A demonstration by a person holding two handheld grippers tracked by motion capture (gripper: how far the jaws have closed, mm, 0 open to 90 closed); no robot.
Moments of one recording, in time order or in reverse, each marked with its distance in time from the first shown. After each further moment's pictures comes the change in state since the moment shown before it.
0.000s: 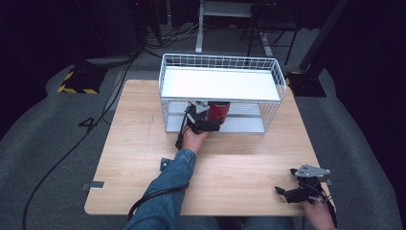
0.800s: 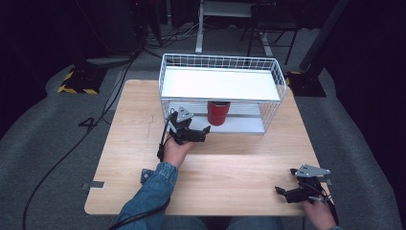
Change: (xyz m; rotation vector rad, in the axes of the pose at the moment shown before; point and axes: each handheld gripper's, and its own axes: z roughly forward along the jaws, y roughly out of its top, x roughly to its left) left arm -0.005 -0.005 -0.090 0.016 -0.035 -0.023; right arm 0.000 0.000 0.000 0.000 0.000 0.000
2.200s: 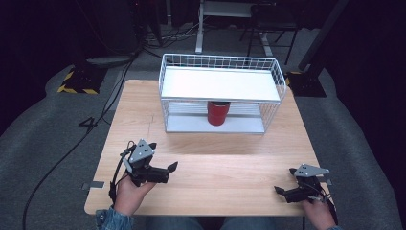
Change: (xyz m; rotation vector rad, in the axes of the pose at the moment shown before) left arm -0.021 -0.056 -0.155 0.092 0.002 0.032; right arm 0.000 0.001 0.001 0.000 0.007 -0.007
